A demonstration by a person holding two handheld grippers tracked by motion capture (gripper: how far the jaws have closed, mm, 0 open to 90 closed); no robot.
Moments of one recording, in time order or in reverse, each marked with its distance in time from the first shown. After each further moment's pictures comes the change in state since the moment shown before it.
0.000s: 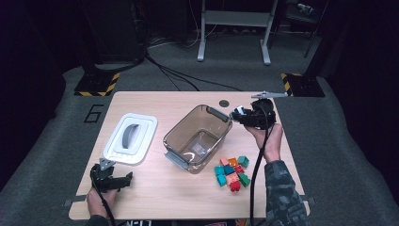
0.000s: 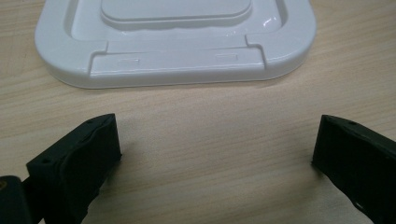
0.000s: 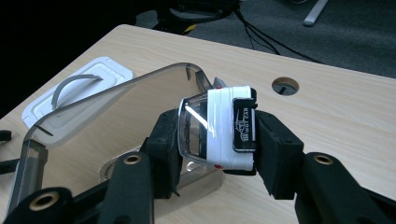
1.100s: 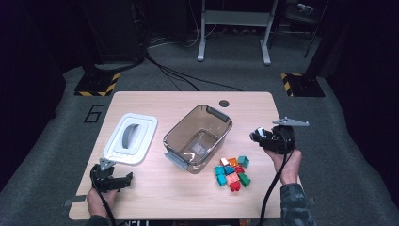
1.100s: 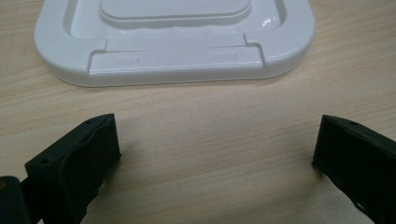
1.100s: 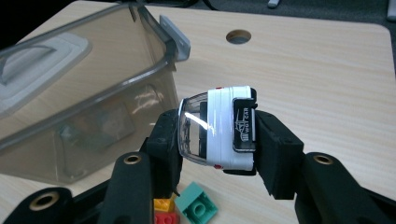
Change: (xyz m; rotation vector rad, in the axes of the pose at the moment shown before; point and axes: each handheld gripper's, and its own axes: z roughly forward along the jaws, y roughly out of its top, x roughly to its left) left arm -0.001 0.000 -0.001 0.004 0.001 0.001; right arm -0.035 -0.080 -0.031 0.004 -0.112 0.057
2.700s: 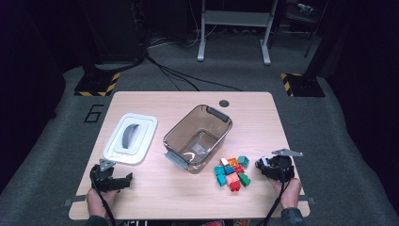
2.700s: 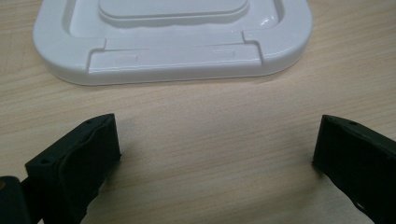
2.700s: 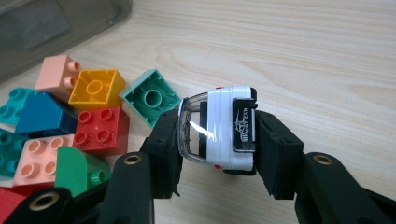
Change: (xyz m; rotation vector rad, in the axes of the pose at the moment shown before) left arm 0.000 -0.001 -0.001 -0.001 -0.007 0.005; right arm -0.020 -0.105 0.025 0.132 -0.096 0.029
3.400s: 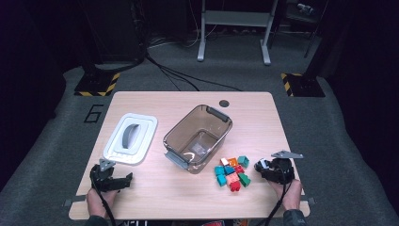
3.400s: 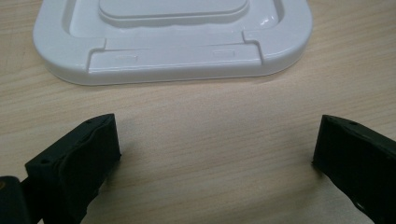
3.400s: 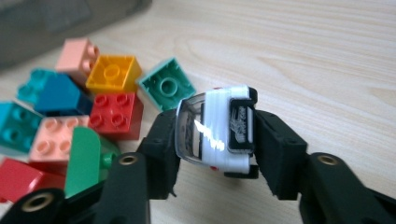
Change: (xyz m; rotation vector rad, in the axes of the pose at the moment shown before) left arm 0.000 0.000 0.000 0.000 0.000 0.000; right arm -0.001 -0.006 -0.002 -0.001 0.060 -0.051
